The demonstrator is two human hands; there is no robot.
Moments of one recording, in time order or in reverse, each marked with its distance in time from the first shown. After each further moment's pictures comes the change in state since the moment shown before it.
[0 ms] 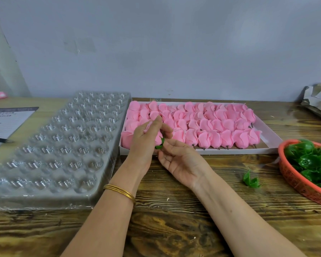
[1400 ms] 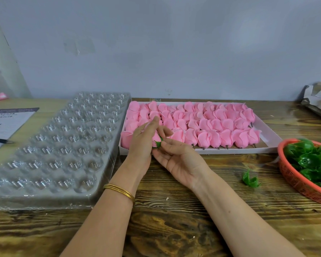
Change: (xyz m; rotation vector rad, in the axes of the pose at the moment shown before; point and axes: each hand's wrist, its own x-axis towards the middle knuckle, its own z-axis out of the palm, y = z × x) left_hand 0.007 -0.005 0.002 -0.123 0.019 -0.047; right_hand -0.006 -0.001 0.007 -0.031 -0.045 -0.012
